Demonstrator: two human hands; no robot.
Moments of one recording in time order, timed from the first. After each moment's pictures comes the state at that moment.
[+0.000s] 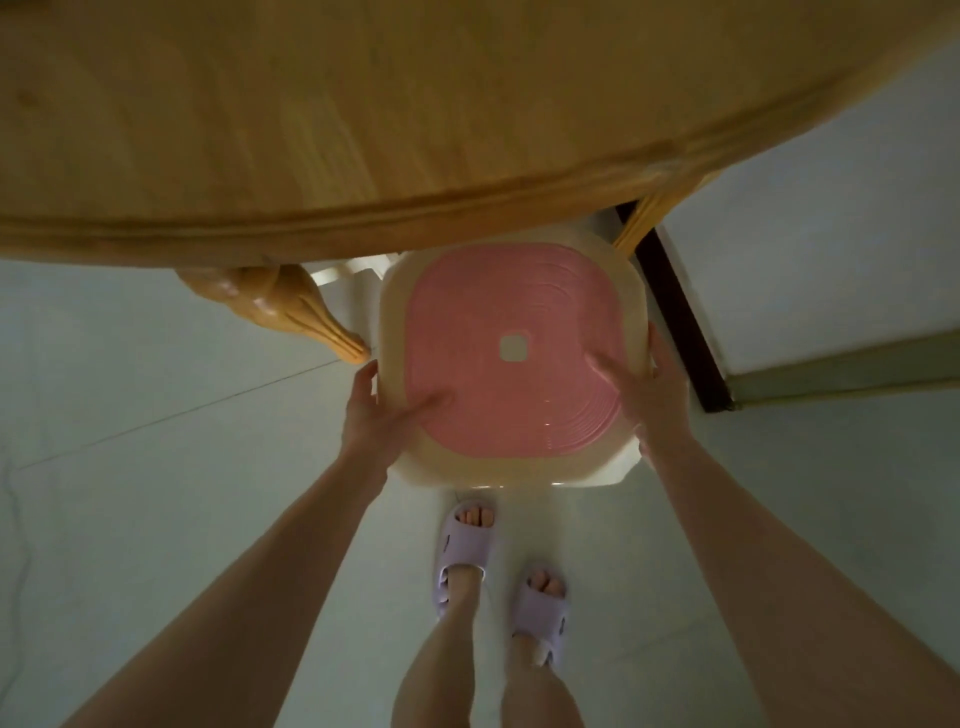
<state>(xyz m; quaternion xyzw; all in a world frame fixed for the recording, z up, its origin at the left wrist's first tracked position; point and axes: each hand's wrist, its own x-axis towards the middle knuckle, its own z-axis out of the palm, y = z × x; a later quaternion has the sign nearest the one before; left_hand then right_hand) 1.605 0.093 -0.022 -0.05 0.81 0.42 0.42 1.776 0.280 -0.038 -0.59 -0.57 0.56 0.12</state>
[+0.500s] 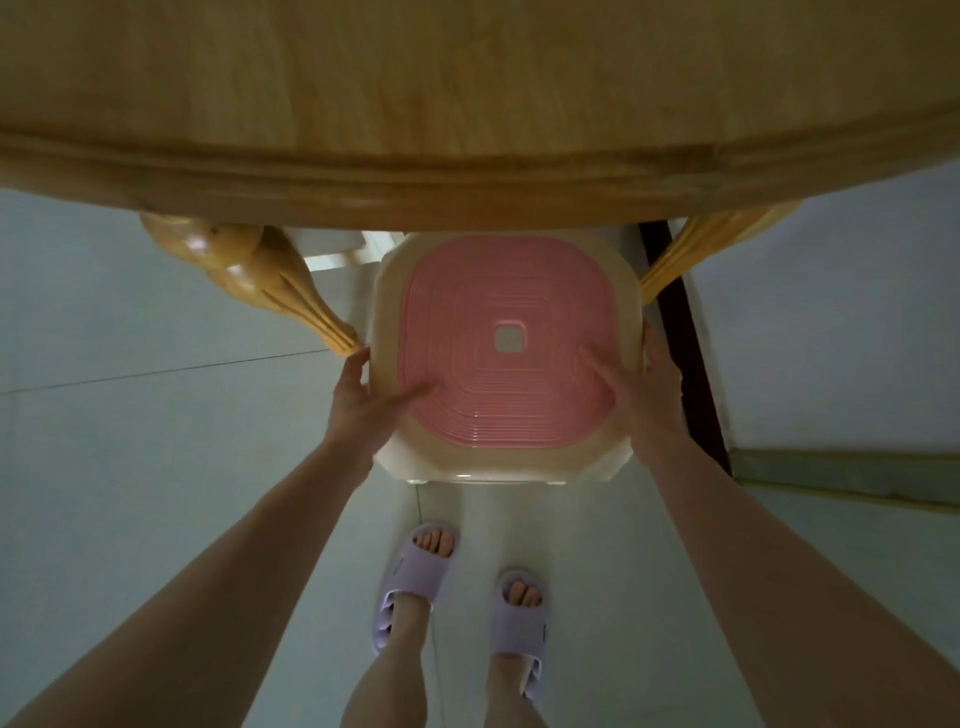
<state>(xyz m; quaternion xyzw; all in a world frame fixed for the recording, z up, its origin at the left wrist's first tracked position) 1.610 0.130 -0.062 -0.11 0.80 0.47 0.37 1.753 0.343 -0.076 -0.52 -0.62 0.58 0.10</state>
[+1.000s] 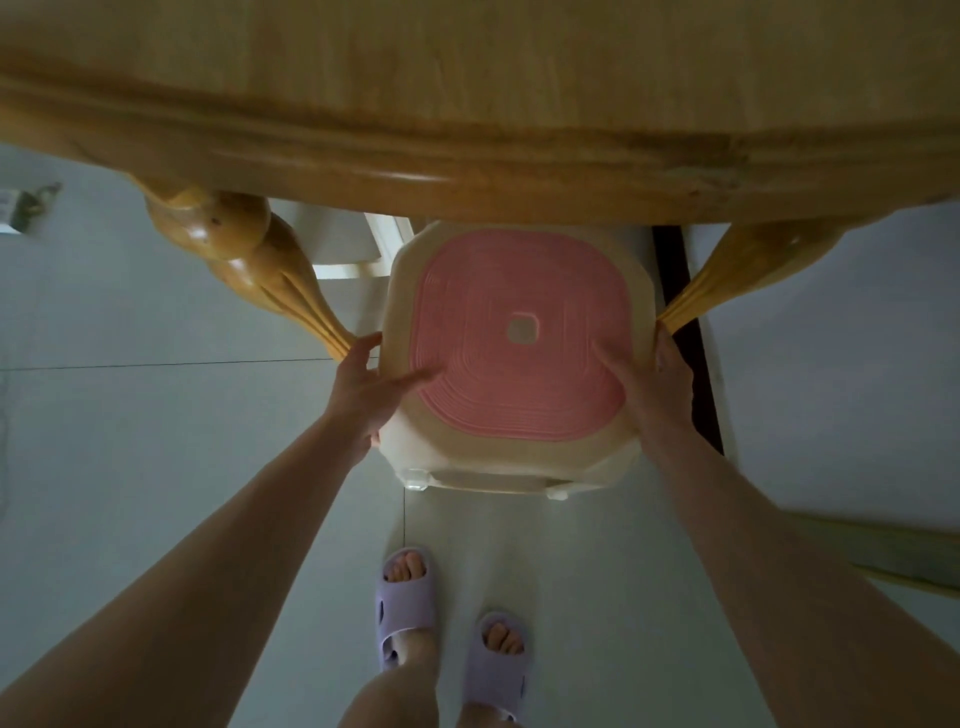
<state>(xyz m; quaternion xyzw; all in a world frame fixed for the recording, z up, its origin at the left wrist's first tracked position) 1.597 0.155 -0.076 -0.11 0.78 0.51 0.34 1.730 0.385 -0.103 -0.49 -0.65 0.57 0.09</state>
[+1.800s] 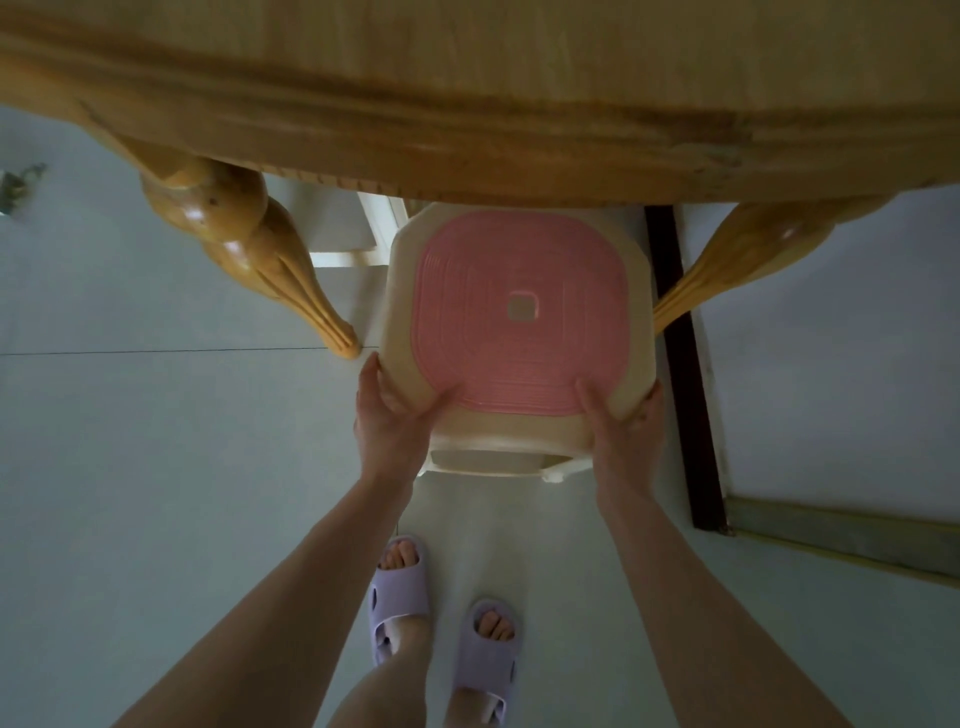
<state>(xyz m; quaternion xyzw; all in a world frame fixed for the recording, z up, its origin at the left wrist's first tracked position) 1.656 0.157 -0.101 -0.12 0.80 0.54 0.22 1.762 0.327 -0.123 -0.56 -0.63 0.51 0.17</state>
